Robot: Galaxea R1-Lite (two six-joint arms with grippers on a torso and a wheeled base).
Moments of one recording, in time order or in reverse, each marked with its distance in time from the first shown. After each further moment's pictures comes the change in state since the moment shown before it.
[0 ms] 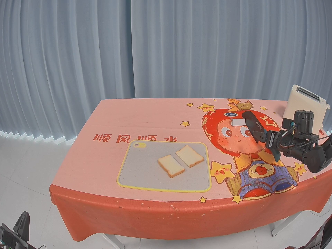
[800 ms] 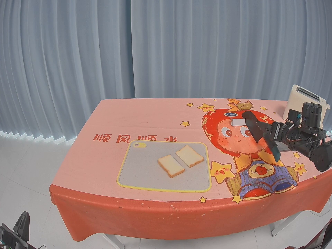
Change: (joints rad) left arm 0.000 0.000 0.000 0.000 0.000 0.000; right arm 0.014 -0.104 -0.001 0.010 -0.002 -0.001
